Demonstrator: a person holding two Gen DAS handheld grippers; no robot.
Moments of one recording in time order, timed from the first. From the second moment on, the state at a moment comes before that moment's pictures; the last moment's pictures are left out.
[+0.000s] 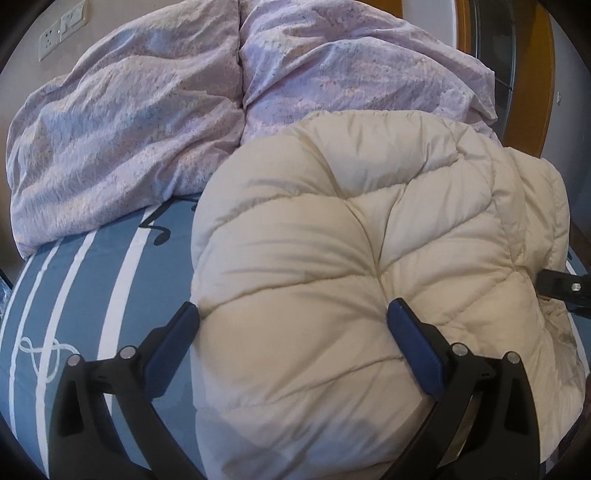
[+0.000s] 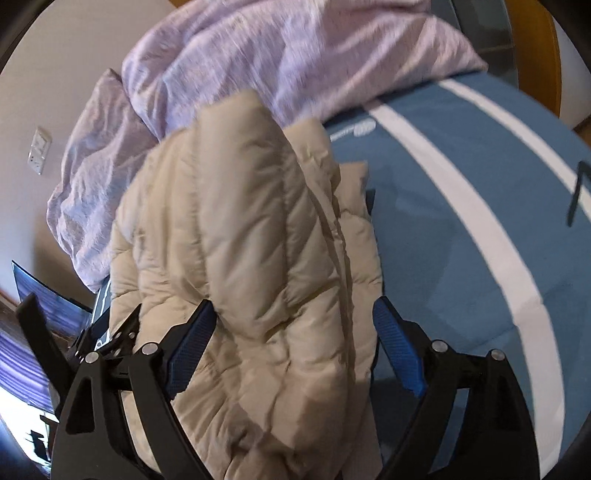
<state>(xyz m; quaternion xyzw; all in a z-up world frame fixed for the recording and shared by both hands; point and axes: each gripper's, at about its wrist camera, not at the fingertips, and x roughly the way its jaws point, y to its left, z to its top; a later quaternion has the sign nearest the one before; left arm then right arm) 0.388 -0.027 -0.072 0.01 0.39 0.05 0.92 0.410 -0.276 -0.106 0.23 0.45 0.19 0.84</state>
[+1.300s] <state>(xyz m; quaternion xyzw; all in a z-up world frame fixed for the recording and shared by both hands) 0.382 0.052 -0.052 -0.14 0.43 0.00 0.89 0.421 -0.279 -0.136 0.31 0.44 0.29 0.79</state>
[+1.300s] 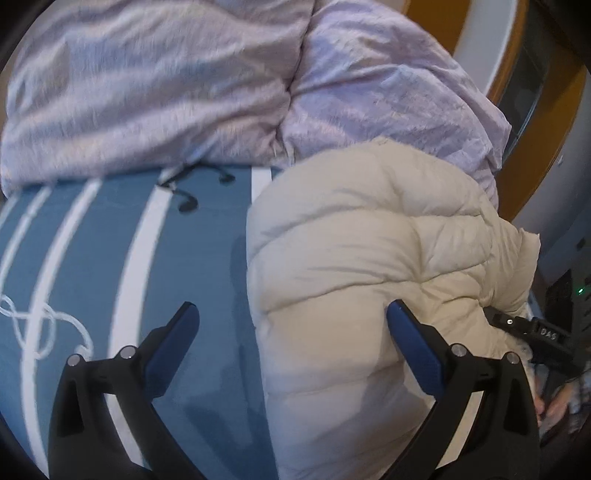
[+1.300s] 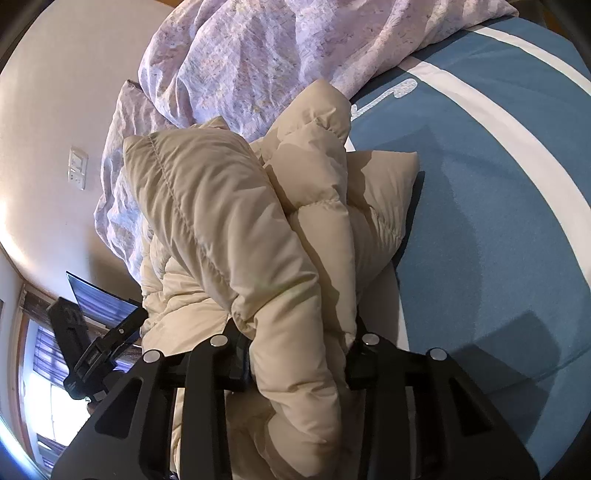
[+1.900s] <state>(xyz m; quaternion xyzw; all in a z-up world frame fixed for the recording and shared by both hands) 0.390 0.067 -0.093 -0.30 0.45 -0.12 0.83 0.423 -0.276 -0.133 0.33 0.44 0.31 0.78</state>
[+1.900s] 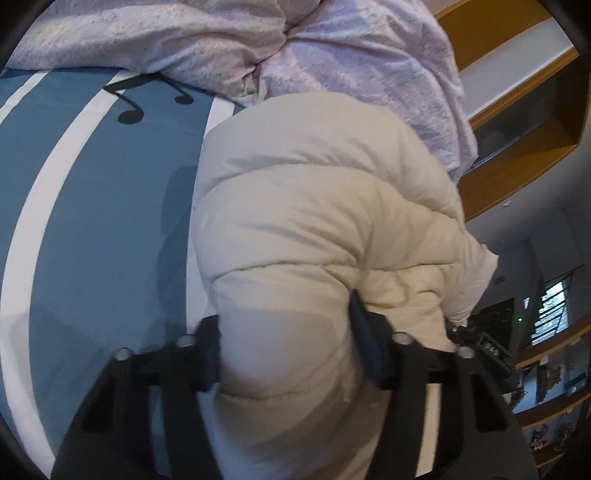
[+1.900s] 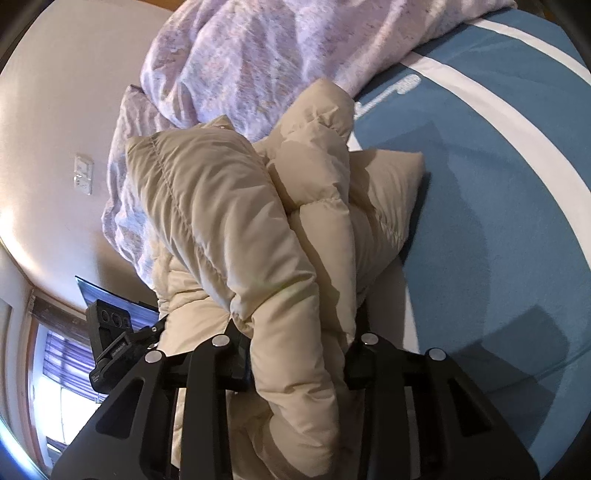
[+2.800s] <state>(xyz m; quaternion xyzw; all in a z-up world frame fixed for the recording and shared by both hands) 0.384 0.225 -0.069 -0.31 0.38 0.00 0.87 0.492 -0.098 -0.106 0.26 0.43 0.38 0.77</state>
